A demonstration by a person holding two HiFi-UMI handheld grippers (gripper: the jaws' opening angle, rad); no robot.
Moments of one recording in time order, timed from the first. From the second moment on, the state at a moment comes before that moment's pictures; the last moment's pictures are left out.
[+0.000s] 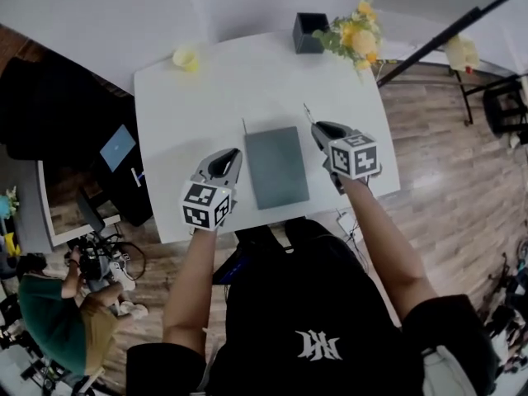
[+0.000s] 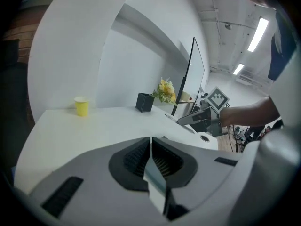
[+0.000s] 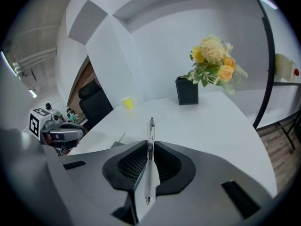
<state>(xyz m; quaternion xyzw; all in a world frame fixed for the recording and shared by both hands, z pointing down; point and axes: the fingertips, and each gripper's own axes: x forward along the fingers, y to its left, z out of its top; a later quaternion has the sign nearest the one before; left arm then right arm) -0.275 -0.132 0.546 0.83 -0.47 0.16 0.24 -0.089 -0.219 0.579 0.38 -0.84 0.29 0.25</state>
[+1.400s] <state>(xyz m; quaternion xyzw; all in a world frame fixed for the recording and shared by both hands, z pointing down) -0.249 -0.084 0.628 0.80 -0.46 0.21 0.31 -0.087 -0.125 0.661 0.37 -0.78 0.43 0.26</state>
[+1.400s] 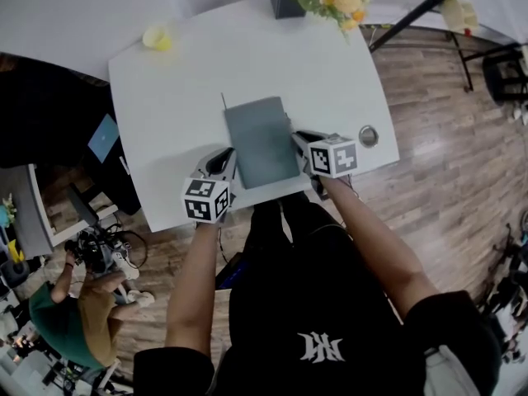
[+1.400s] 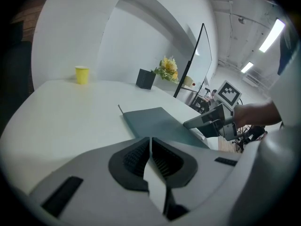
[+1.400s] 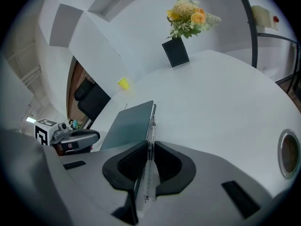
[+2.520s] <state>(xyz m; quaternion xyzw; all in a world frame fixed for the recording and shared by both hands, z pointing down) -0.244 -0.083 0.626 0.81 -0.45 0.21 0.31 -0.087 -0.127 0.637 0.35 -0.81 0.41 0.24</state>
